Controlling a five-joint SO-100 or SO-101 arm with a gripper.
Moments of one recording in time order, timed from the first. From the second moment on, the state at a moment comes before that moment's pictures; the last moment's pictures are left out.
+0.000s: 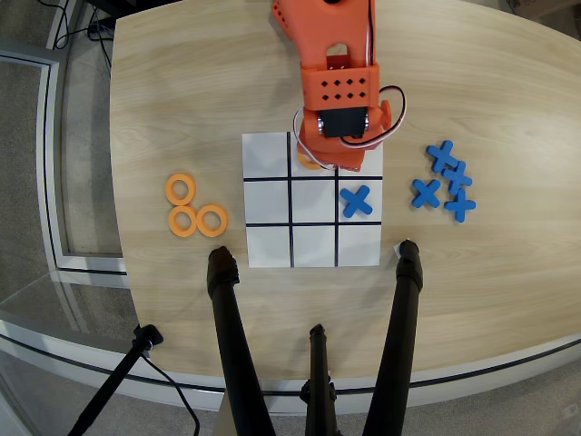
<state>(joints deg) -5.2 101.2 133.4 45.5 -71.5</state>
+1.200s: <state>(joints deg) -4.7 192.4 180.3 74.5 -85.3</state>
